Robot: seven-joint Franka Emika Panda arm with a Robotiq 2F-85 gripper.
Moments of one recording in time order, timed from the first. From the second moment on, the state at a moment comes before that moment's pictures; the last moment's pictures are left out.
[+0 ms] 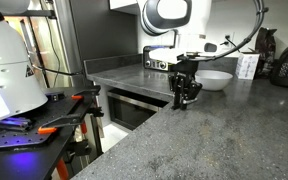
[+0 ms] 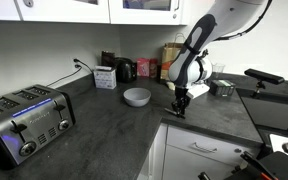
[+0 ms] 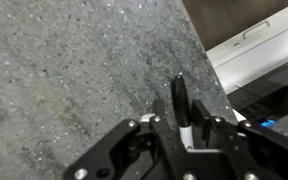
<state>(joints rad) -0.09 0.49 -0.01 -2.22 -0.09 2.65 -0.30</state>
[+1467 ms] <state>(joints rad) -0.44 0.25 0.41 -2.27 0.67 2.43 -1.34</state>
